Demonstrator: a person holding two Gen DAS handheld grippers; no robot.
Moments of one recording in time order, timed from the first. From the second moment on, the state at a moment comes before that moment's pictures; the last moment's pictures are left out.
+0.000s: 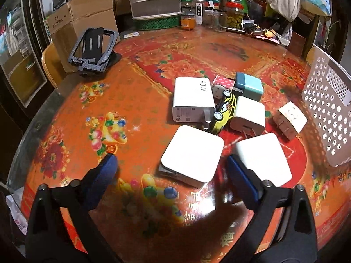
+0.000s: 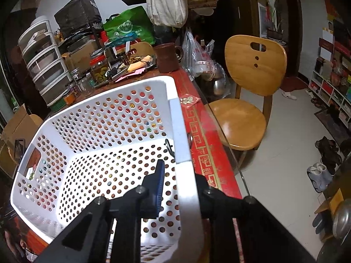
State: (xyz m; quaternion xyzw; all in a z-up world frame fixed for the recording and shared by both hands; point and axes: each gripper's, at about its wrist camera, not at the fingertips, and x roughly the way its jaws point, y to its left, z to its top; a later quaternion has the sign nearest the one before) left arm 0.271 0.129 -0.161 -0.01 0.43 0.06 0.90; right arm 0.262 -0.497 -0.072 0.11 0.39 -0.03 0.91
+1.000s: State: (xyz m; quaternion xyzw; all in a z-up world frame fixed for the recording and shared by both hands) left arm 0.281 0.031 -0.030 0.09 0.34 0.06 0.94; right arm 0.261 -0.498 -0.072 0.11 0.39 -0.03 0.91
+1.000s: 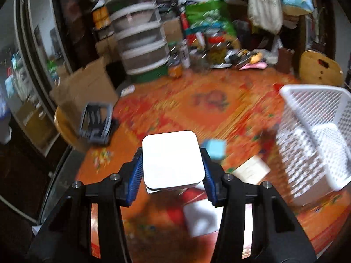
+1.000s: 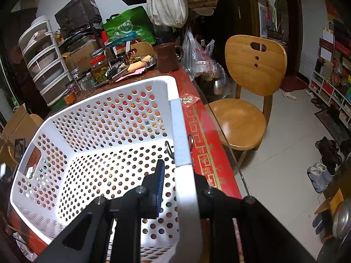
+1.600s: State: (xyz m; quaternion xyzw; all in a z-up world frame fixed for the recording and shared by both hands) left arm 0.300 -0.183 -0.009 0.20 0.36 -0.05 0.91; right arm 0.258 -0.498 -0.071 0.11 0.39 -0.03 0.91
